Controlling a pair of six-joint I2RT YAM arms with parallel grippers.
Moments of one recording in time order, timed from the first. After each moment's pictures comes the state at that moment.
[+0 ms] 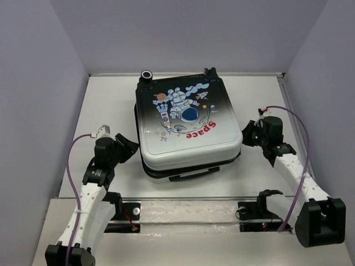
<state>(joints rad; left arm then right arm) -0.11 0.61 0.40 -0.36 0.10 -0.79 0.07 1.00 0.62 -0.19 -0.31 0.45</state>
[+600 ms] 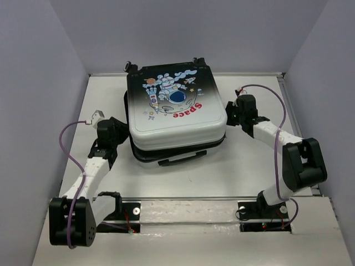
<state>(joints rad) -0.08 1.04 0.49 0.03 -0.05 -0.89 0.26 1.55 0.93 0.00 -0.20 0.47</state>
